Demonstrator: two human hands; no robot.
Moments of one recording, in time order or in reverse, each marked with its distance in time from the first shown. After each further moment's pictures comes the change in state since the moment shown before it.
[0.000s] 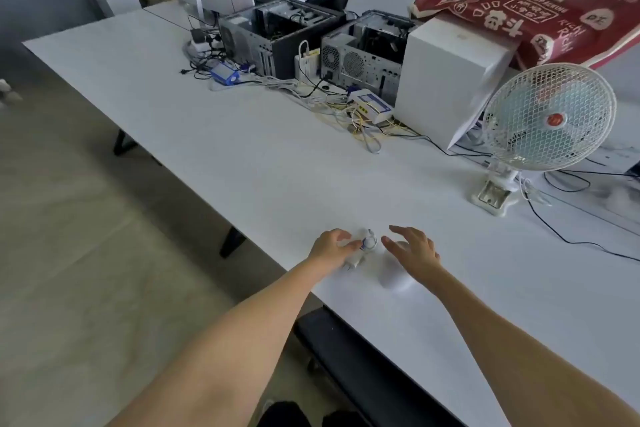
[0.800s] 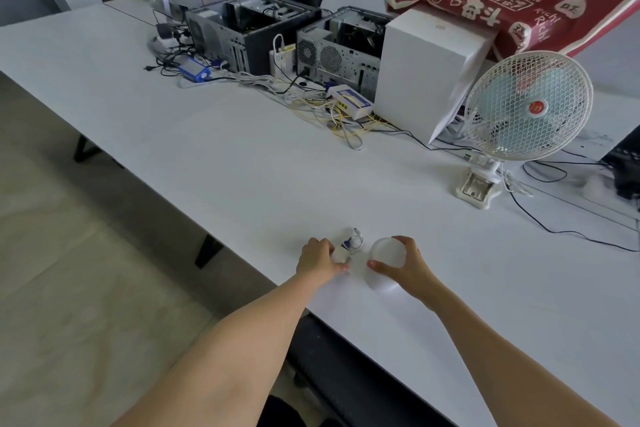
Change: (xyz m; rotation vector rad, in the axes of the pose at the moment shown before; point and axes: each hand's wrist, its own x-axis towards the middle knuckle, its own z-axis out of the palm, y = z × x) left_hand 0.041 -0.036 0.032 0.408 0.071 -0.004; right_hand 0.006 0.039 0.017 0.304 -0.026 0.060
